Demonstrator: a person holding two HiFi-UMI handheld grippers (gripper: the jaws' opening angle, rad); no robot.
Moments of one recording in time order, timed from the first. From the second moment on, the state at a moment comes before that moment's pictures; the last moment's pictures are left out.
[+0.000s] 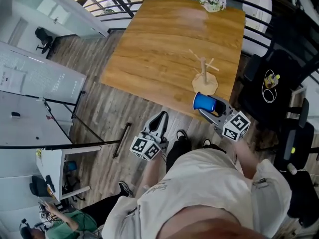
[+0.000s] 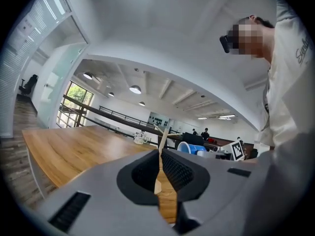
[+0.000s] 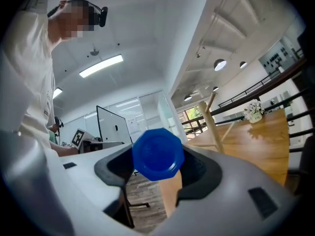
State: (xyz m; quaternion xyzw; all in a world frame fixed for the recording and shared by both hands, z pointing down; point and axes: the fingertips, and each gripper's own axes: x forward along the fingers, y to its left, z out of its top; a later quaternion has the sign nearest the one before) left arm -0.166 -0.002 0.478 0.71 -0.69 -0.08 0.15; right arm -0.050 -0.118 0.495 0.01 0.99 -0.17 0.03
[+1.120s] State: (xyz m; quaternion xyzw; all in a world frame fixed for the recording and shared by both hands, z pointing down) left arm -0.314 -0.080 0.480 0.83 -0.53 -0.10 0.15; right arm -0.161 -0.117 0.431 -0.15 0.98 -0.09 0.03
